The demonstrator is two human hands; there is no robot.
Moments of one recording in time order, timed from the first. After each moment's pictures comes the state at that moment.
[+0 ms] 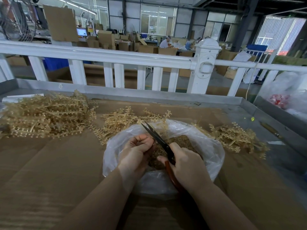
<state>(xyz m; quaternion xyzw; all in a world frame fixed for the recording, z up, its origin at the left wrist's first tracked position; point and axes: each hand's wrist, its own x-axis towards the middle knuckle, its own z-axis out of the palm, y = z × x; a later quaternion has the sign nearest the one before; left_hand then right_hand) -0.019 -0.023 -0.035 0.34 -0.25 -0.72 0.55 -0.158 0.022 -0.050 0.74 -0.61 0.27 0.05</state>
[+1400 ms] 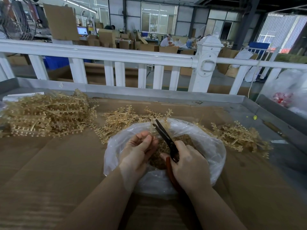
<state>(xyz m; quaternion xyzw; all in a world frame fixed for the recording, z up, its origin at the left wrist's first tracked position) -0.018 -0.027 -0.040 0.33 -0.23 -0.72 0.57 -0.149 0.024 -0.055 0.67 -0.66 0.33 0.09</state>
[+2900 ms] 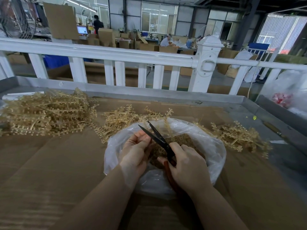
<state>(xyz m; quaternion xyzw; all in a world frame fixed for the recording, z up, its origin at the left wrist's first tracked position) -0.020 -0.027 -0.034 0.35 -0.23 -0.70 0.58 -0.151 0.027 -0.052 0.72 -0.63 0.28 0.08</state>
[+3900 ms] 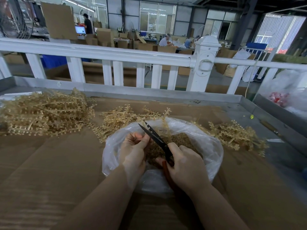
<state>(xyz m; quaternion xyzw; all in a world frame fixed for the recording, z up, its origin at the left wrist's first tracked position) -0.026 -0.023 -0.035 0.36 -0.25 -0.66 0.62 -0.153 0.029 -0.050 0.73 -0.62 0.27 0.09</state>
